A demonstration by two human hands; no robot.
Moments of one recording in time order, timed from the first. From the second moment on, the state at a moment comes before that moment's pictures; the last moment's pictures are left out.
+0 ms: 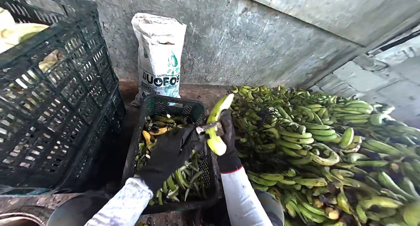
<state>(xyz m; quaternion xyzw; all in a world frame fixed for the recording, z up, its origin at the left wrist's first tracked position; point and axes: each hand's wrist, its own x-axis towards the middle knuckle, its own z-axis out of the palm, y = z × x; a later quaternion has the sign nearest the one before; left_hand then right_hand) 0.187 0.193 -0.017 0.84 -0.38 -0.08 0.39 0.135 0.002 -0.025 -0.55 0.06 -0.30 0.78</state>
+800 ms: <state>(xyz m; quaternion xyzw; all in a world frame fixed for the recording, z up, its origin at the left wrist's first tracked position) 0.175 0.184 -0.033 0.86 -0.36 0.12 0.35 0.166 0.002 0.000 -0.39 0.16 -0.44 0.80</state>
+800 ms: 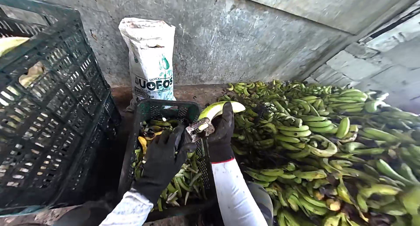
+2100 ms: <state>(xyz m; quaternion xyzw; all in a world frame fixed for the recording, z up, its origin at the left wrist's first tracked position) 0.196 0.162 -0.053 0.84 -0.40 -0.04 0.36 0.128 -0.026 -0.044 -0.45 0.12 -0.17 0.87</state>
